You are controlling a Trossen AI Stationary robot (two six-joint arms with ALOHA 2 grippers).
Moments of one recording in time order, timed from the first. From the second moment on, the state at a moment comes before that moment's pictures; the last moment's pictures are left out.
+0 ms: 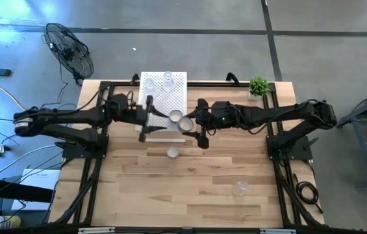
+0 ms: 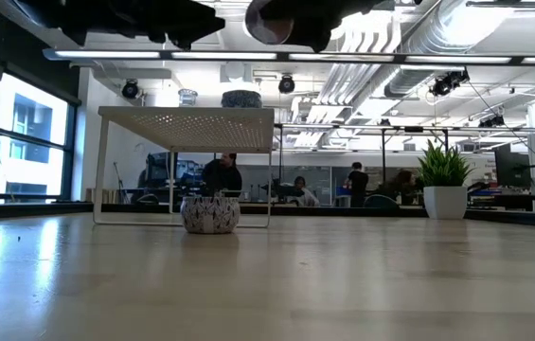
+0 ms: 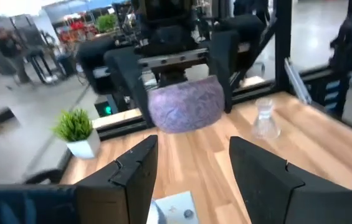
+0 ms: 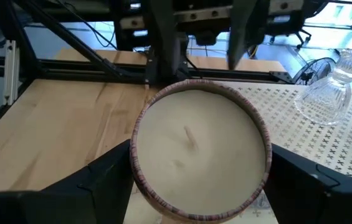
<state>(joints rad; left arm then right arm) 0.23 1.01 0.63 0.34 0.35 0.27 -0.03 1.46 1.11 0.00 0.01 -0.07</state>
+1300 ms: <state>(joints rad) -0.11 1.22 0.69 0.54 -0.29 1.24 -0.02 1.47 1.11 0.00 -0.04 0.03</state>
